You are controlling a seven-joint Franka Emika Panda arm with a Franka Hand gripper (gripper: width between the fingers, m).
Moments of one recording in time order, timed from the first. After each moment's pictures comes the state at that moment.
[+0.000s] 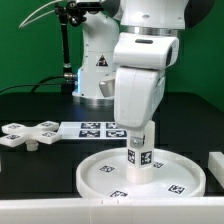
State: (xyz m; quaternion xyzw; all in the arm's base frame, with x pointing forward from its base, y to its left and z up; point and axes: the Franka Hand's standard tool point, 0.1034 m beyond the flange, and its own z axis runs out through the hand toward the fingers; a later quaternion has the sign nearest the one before) arm 0.575 0.021 0.068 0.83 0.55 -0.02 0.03
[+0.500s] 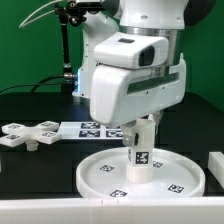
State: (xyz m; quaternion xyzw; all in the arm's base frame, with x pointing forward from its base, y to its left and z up) arm 0.571 0.023 0.067 0.94 0.35 -0.02 0.01
